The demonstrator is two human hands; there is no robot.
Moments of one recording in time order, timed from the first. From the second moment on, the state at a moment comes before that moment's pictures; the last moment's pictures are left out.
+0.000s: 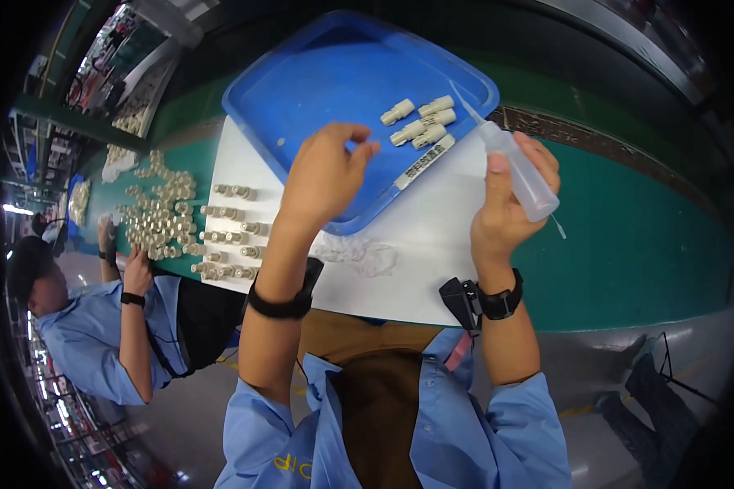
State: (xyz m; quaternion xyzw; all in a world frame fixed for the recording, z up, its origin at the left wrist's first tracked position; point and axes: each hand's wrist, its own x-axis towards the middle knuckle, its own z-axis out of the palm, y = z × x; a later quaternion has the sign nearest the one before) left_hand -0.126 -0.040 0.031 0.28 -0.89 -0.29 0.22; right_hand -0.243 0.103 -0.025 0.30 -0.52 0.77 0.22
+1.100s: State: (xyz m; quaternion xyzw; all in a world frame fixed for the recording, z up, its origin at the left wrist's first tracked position) left_hand -0.009 -0.009 -0.014 0.37 -0.67 -0.44 0.46; right_hand -0.197 0.101 -0.021 0.51 -0.42 0.75 0.02
